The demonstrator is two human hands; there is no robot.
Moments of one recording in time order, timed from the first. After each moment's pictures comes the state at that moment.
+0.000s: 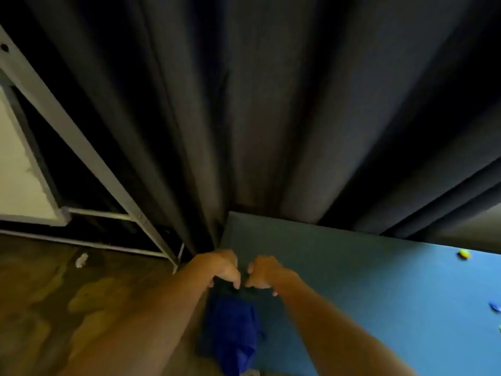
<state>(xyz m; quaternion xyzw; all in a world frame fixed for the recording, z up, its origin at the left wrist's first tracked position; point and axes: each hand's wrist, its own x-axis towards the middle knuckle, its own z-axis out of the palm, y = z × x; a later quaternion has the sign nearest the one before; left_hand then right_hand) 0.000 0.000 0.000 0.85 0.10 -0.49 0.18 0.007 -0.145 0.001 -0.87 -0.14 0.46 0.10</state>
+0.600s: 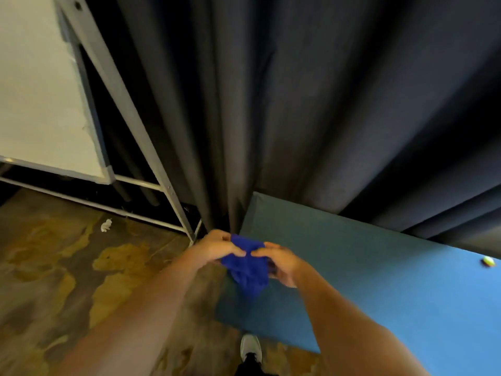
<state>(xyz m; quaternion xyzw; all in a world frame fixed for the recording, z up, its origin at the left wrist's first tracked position) -0.065 0.052 -0.026 0.76 0.27 -0.30 0.51 -0.037 -0.140 -0.049 -0.65 0.12 0.48 0.58</state>
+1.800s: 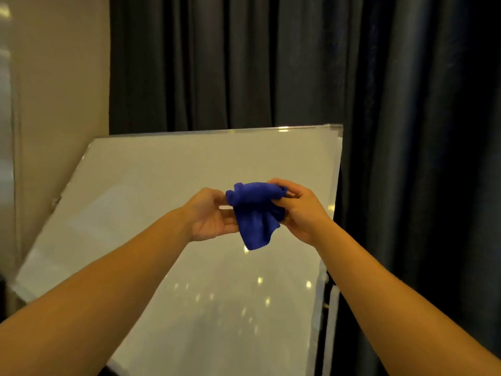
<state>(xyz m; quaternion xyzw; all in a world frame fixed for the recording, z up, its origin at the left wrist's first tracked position) -0.071 0.578 0.468 0.55 0.06 0.12 0.82 0.034 0.387 0.472 -0.55 -0.47 0.09 0.68</state>
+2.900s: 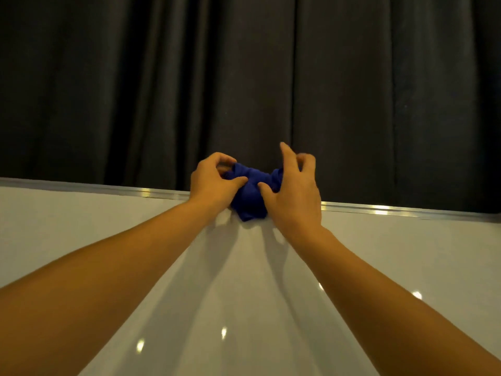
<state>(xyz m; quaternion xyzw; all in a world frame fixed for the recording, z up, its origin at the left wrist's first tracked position) 0.308 1.034 0.681 0.69 -0.15 0.51 0.50 0.312 0.885 0.669 -0.70 -0.21 -0.61 0.30</state>
